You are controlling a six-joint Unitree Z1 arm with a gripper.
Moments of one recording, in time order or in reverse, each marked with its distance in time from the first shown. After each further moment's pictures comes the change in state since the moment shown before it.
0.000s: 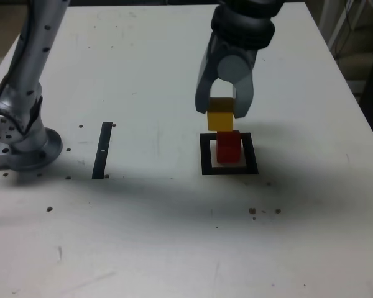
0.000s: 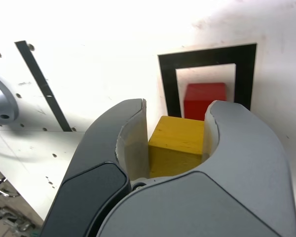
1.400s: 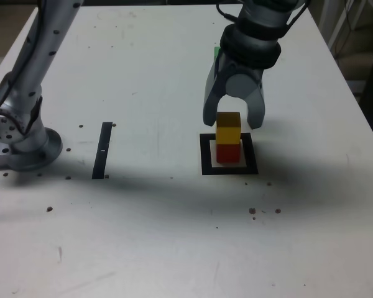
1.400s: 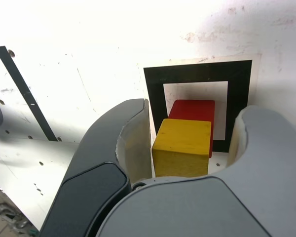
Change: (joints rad) arm 0.018 0.055 0.028 -0.061 0.011 -0.009
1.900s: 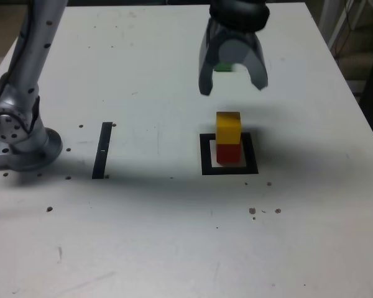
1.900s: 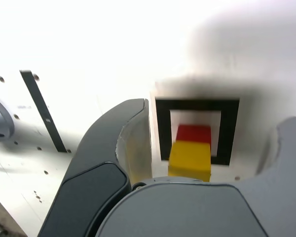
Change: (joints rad) arm 0.151 -0.078 -0.009 0.017 0.040 0.068
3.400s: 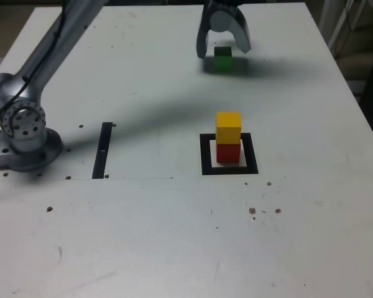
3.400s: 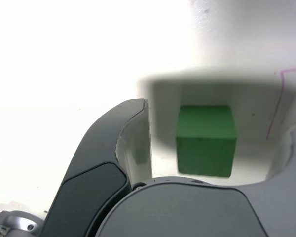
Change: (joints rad) arm 0.478 0.376 -0.451 0.048 0.052 0.565
